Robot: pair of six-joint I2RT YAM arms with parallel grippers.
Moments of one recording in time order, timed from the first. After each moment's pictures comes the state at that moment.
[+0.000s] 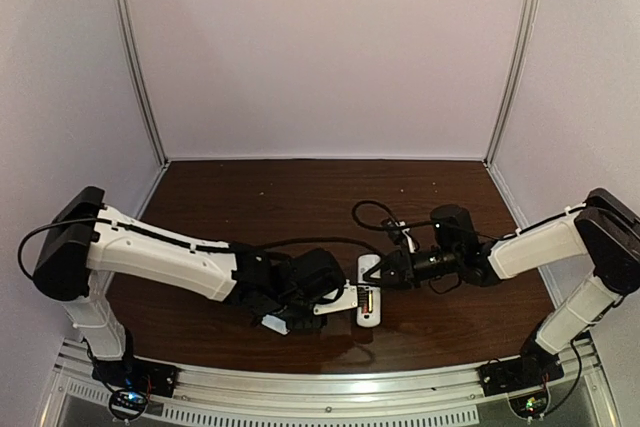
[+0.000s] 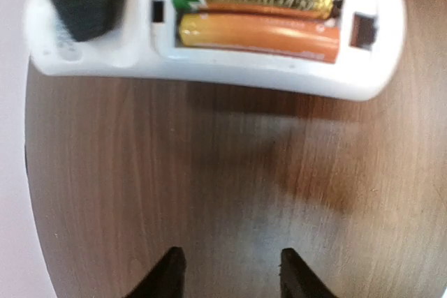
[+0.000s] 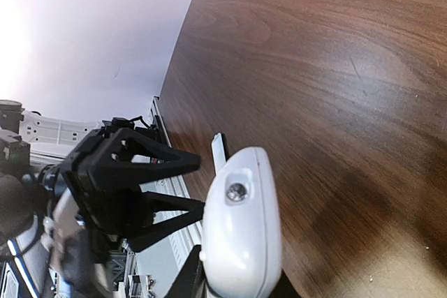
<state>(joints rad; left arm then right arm) -1.31 1.80 1.16 -0.44 -0.36 0.38 0.67 1.54 0.55 0.46 -0.79 0.80</state>
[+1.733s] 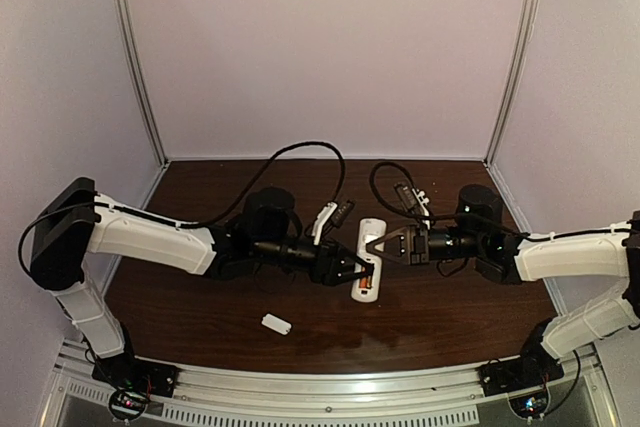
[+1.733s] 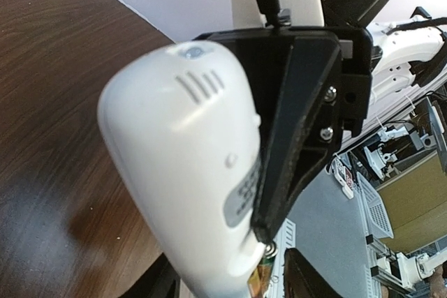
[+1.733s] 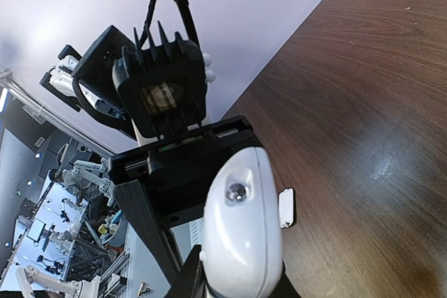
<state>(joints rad) -1.04 1.71 0.96 0.45 0.56 -0.55 0.70 1.29 0.55 0.57 -0.77 0.74</state>
